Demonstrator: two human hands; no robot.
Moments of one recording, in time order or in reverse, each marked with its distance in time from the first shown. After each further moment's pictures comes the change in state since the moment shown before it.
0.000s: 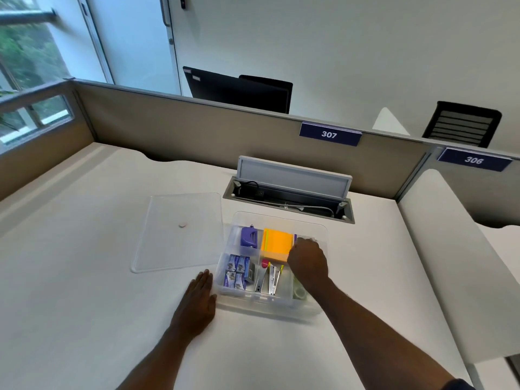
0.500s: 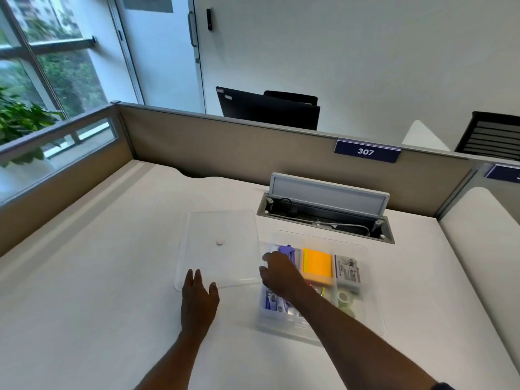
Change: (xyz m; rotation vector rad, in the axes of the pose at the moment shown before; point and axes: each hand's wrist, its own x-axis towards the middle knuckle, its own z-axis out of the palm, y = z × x) left_hand 0.027 -0.044 -0.074 -0.232 0.352 -0.427; right_hand 0.007 -0.138 0.052 0.185 -0.368 -0.172
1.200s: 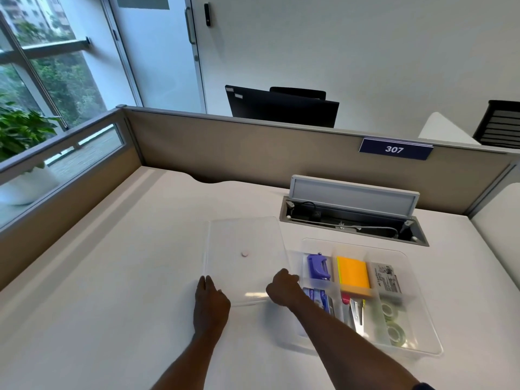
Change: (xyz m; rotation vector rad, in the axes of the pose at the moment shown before) left_hand 0.069 -0.033 -0.020 0.033 -0.114 -0.060; right_hand 0.056 -0.046 0.073 0.086 -0.219 0.473
